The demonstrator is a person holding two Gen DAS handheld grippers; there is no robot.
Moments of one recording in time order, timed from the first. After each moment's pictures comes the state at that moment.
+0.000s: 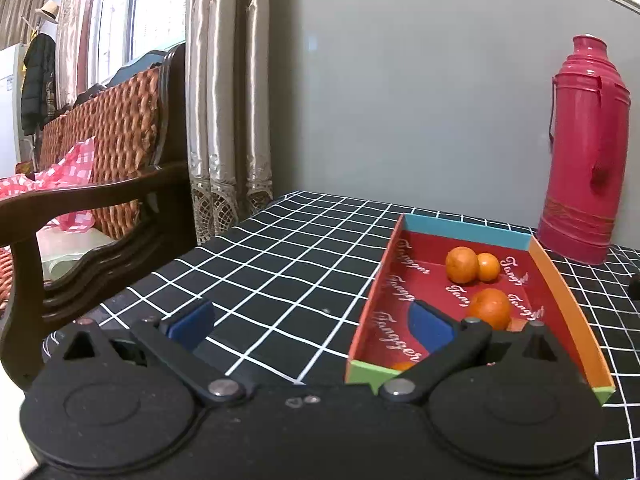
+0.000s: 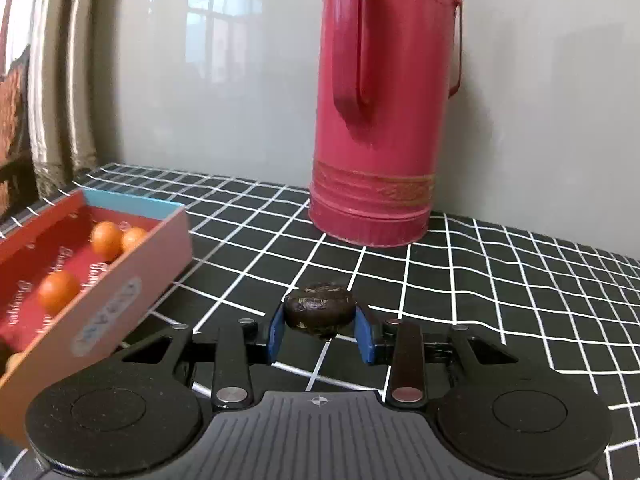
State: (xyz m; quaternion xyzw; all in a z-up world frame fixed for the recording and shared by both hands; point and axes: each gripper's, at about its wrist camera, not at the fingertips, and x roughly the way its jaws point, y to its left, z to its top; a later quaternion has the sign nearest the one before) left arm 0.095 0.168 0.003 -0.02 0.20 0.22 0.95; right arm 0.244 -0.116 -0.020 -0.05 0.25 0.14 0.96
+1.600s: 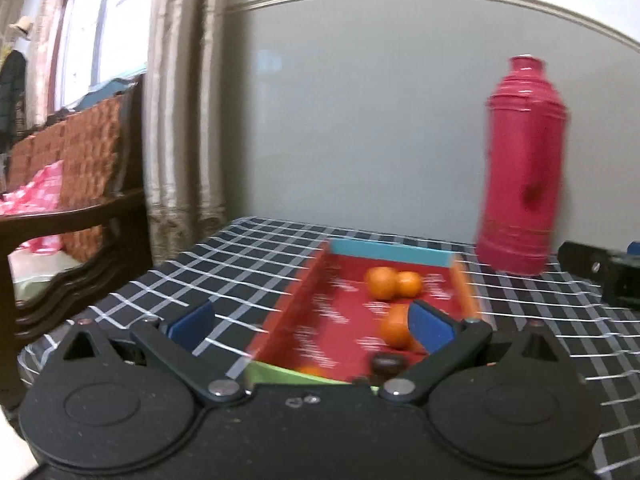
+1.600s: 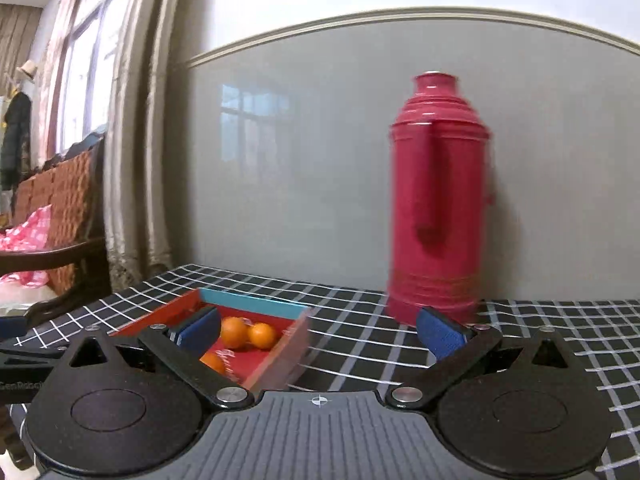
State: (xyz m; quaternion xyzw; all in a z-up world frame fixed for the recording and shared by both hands) left arm 0.074 0.109 0.025 -0.02 0.17 0.15 0.97; right arm 0.135 -0.081 0.019 0.00 0.10 0.19 0.98
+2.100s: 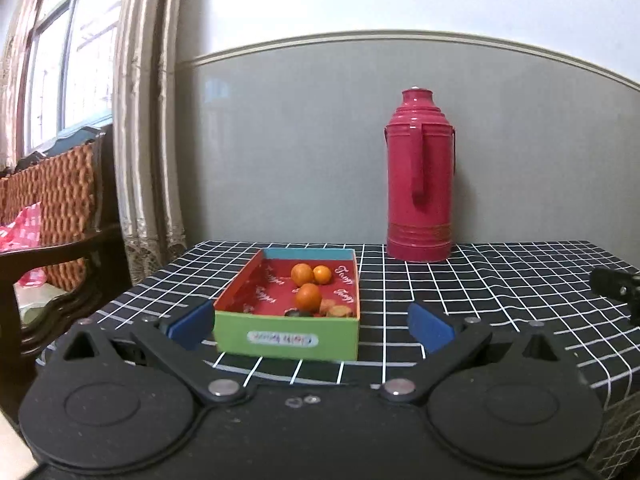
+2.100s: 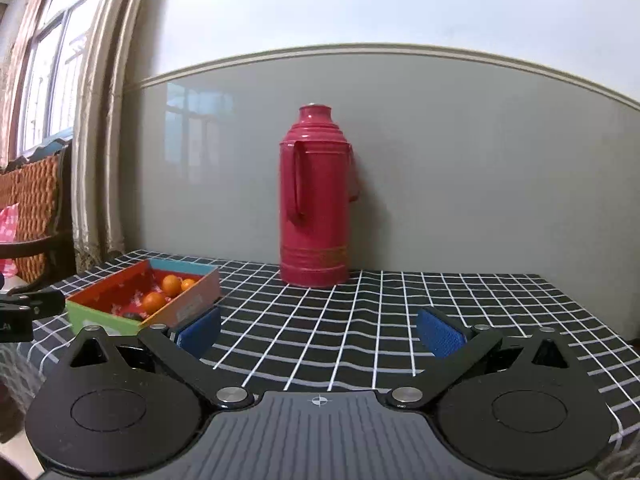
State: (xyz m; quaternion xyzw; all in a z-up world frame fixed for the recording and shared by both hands) left arm -0.062 0.034 0.046 0.03 0.14 0.09 0.99; right arm -0.038 -0.211 0.027 -0.01 0.10 0.10 0.99
